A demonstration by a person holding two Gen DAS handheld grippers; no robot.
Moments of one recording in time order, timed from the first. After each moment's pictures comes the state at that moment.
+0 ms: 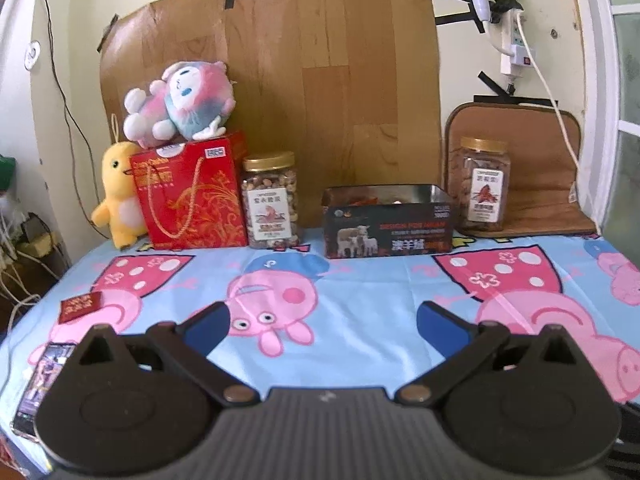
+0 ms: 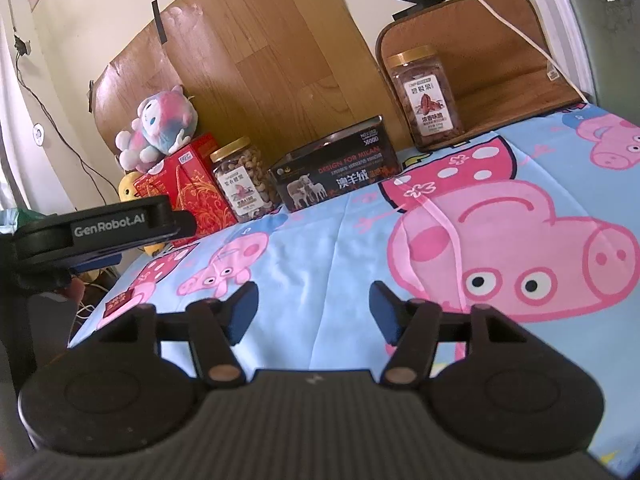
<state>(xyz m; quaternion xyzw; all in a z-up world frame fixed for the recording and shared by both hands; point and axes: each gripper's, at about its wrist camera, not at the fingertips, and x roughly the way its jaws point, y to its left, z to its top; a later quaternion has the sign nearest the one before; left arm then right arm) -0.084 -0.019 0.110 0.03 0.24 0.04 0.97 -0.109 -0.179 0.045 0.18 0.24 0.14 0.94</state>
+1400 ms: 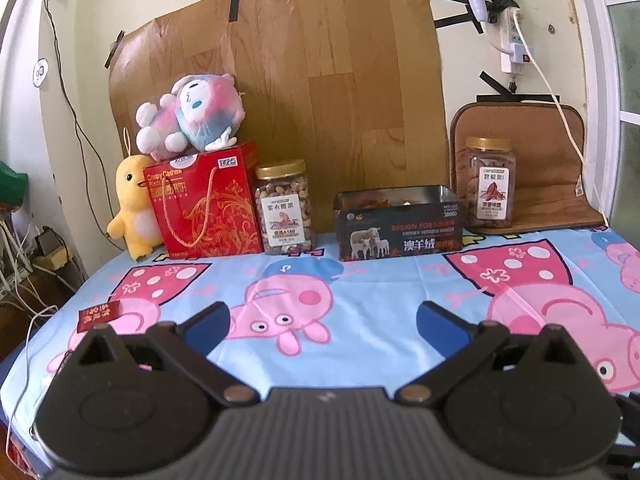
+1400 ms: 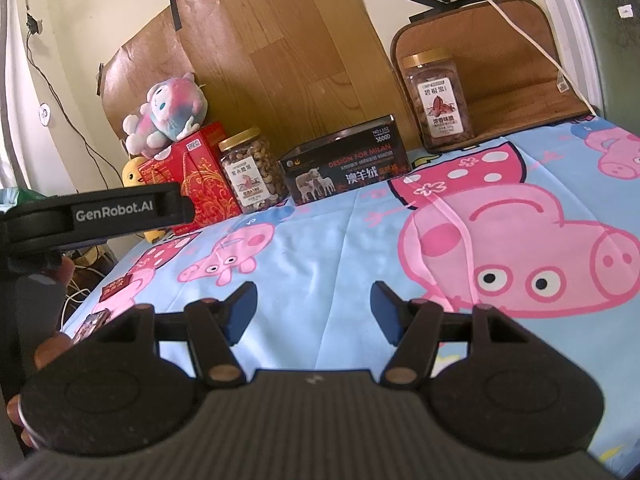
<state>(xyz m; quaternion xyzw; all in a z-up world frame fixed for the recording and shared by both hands) -0.095 -0.014 0.111 0.05 0.23 0.05 0.97 -0.112 -0.167 0.042 0.16 0.24 0.14 0.95</state>
